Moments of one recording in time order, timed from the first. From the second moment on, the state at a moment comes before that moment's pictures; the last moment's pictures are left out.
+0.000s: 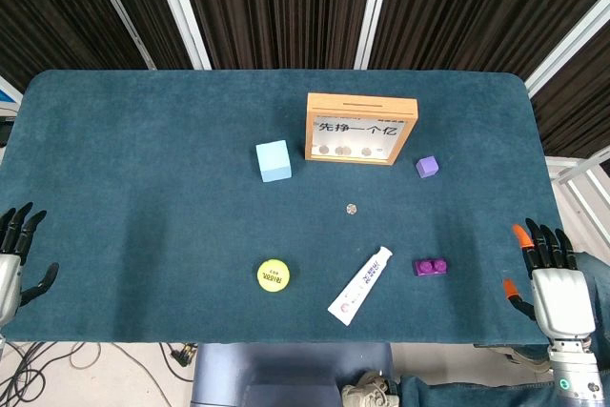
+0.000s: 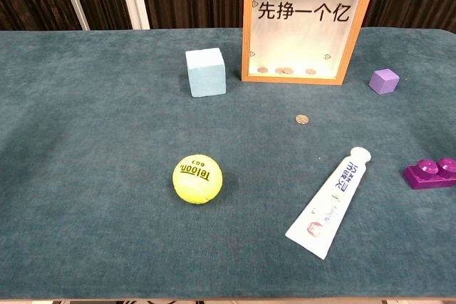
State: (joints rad) left arm -0.06 -1.17 -0.06 -1.58 1.52 1.57 0.09; right arm 0.06 -1.22 0.07 -1.60 -1.52 1.56 -0.18
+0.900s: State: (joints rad) left arm -0.05 -1.16 -0.06 -1.61 1.48 1.55 0.11; right arm 0.09 -1.22 0.09 -1.65 -1.50 1.50 -0.14
